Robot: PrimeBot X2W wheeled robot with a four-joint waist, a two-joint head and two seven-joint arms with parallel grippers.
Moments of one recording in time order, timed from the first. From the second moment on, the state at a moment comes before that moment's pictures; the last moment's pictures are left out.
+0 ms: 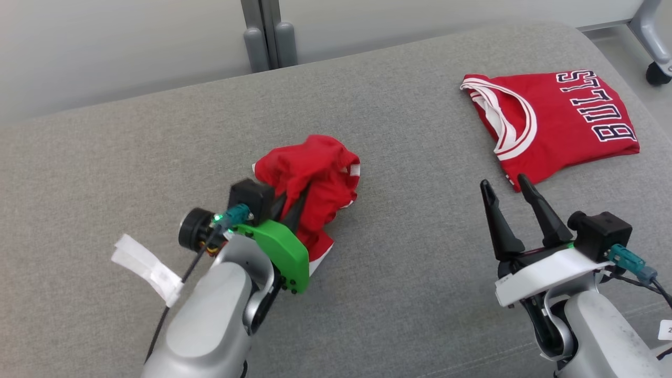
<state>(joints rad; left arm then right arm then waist) -0.53 0.08 -0.52 0.52 -0.39 -0.10 -0.04 -0.23 -0.23 0.23 0.23 0.46 0.13 -0.26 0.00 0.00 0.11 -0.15</state>
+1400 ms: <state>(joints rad) -0.04 0.19 -0.16 0.05 -0.42 0.04 -0.26 -0.15 -0.23 0.22 0.26 0.48 0.13 -0.26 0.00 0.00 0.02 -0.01</state>
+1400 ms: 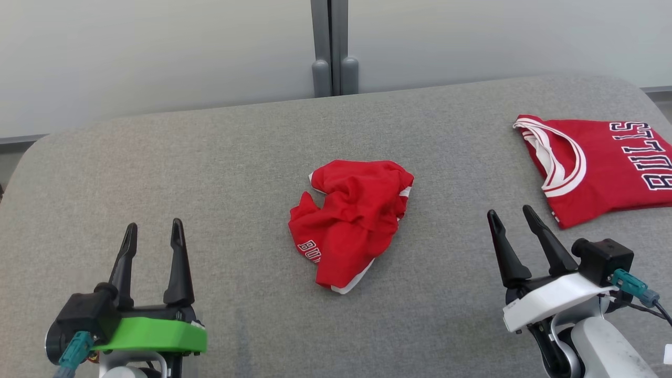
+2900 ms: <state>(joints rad) -0.08 0.05 -0.04 0.13 -0.26 -0.10 -0.26 -0.53 -0.33 0.67 0.71 0.89 0.13 0.00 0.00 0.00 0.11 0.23</state>
